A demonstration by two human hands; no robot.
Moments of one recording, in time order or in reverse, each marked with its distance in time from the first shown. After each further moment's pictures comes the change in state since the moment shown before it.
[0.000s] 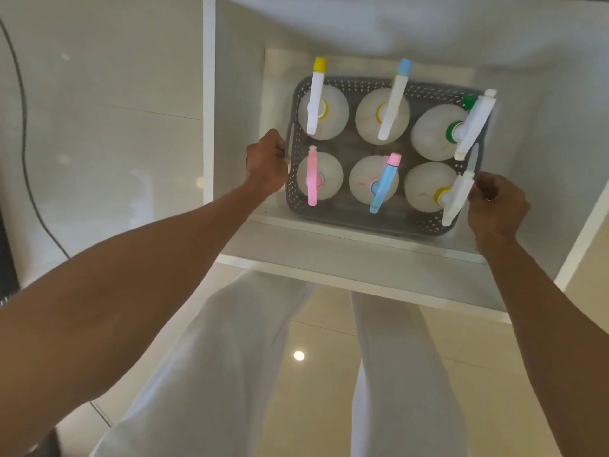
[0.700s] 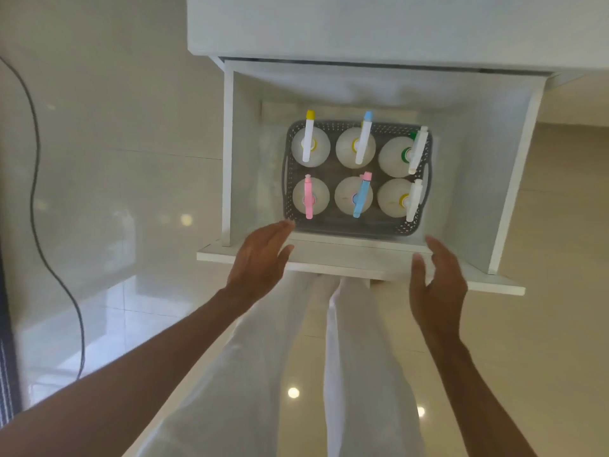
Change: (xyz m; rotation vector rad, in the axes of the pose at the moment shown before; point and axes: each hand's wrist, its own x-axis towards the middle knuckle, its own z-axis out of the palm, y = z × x) left_hand -0.182 -0.035 -0.049 0.232 0.010 0.606; right_hand -0.206 -0.038 -0.068 0.038 0.017 -0.211
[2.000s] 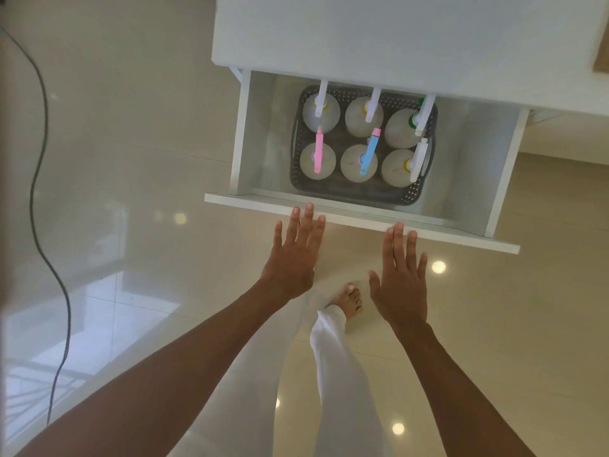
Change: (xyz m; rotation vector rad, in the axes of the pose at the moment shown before) left_hand 0.020 0.050 0.017 0.408 -0.270 -0.009; right_hand 0.011 -0.016 0.019 -0.720 -0.388 -0.242
